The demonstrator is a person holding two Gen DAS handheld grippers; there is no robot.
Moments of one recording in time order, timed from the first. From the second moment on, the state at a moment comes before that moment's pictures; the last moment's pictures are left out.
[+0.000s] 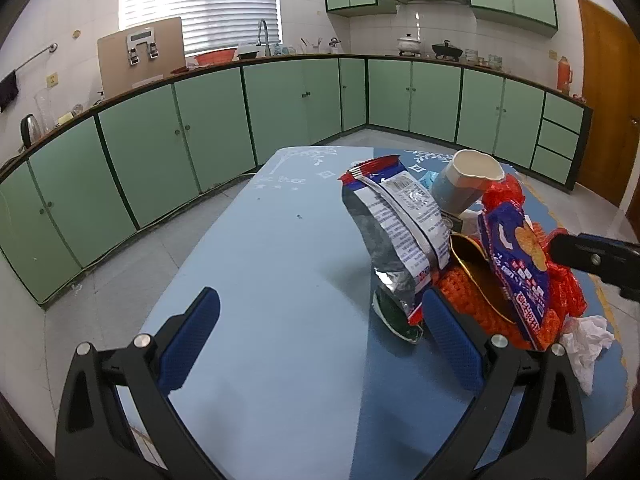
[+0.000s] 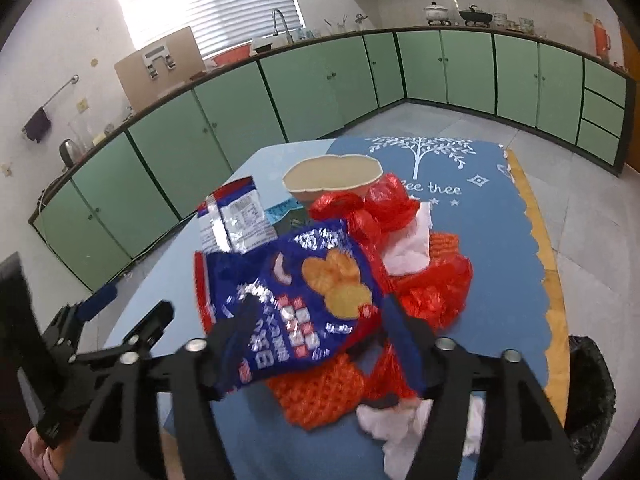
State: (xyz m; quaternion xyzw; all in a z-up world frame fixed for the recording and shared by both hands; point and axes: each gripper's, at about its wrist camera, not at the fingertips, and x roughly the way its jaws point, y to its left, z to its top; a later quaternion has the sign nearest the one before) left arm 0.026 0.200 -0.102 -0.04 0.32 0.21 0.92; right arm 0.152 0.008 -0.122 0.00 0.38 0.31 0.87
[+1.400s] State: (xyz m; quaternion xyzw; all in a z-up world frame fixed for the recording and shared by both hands) left arm 0.086 0.235 -0.111 -0.08 0.32 0.17 0.93; right arm 0.187 -0.018 -0.119 0.02 0.39 0.31 0.87
